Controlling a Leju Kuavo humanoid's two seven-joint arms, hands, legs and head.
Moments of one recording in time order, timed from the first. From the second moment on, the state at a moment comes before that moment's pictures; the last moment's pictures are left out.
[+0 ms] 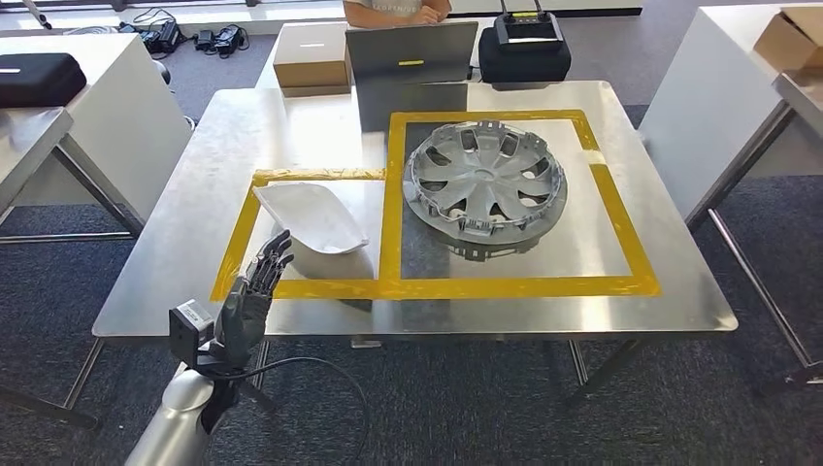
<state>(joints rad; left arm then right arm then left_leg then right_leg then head) -0.18 0.05 -0.14 -1.27 0.03 -0.23 -0.69 -0.07 0.08 -1.13 -0.20 1.20 0.14 -0.11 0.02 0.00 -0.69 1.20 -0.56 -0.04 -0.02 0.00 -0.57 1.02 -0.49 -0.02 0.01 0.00</state>
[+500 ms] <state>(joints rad) -0.24 0.04 -0.14 -1.25 0.01 -0.23 -0.68 -0.08 0.07 -1.13 -0.20 1.19 0.14 -0.11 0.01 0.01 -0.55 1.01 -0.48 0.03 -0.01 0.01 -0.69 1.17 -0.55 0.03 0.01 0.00</state>
